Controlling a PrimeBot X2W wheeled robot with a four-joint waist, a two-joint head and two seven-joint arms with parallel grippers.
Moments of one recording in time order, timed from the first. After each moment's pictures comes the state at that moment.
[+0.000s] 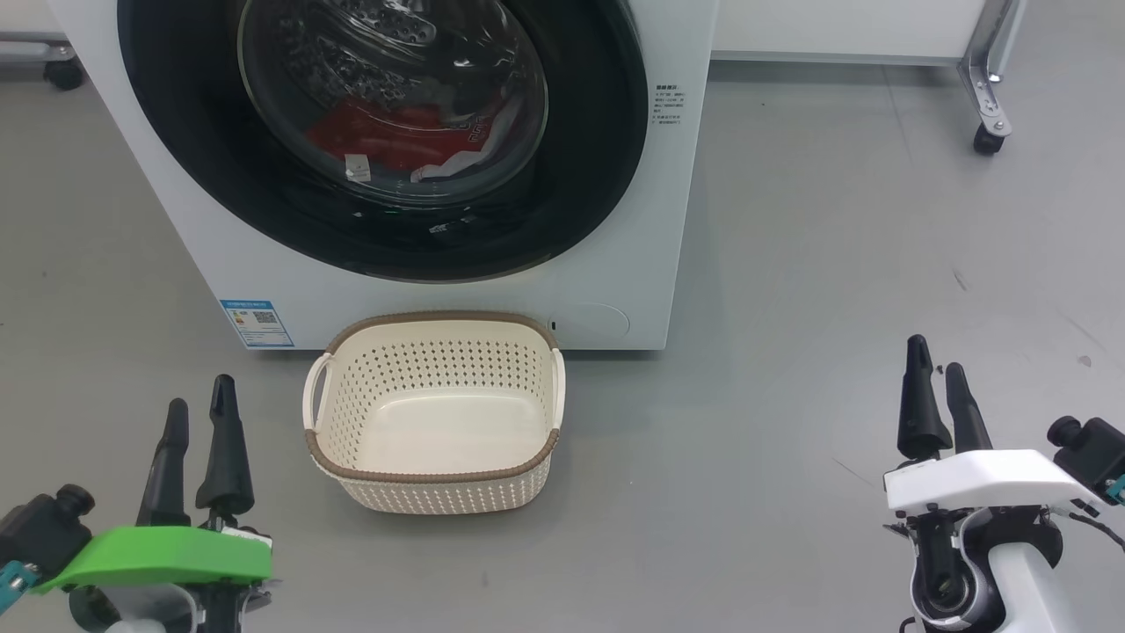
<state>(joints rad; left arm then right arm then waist) -0.04 0.08 -0.03 0.09 -0.91 -0.12 -0.15 -0.06 -0.03 0.07 0.13 0.89 0.06 -0.15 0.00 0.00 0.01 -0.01</state>
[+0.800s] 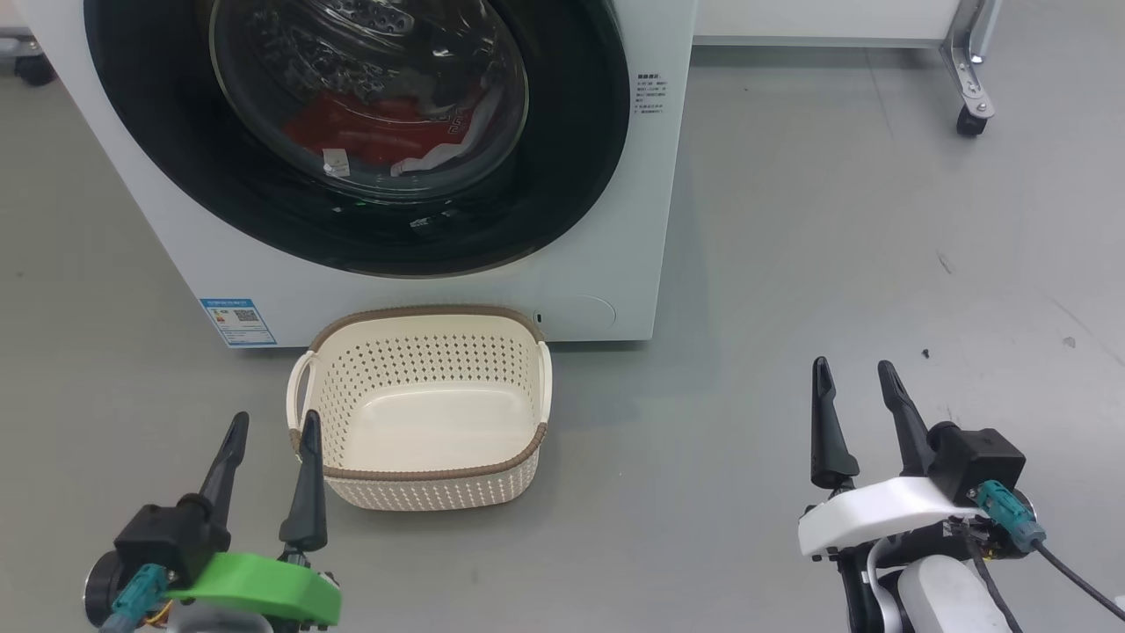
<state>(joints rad) -0.03 0.10 -0.15 0.14 -0.45 -0.07 -0.23 -0.06 -0.05 0.24 0.17 0.45 -0.02 -0.23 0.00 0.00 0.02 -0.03</state>
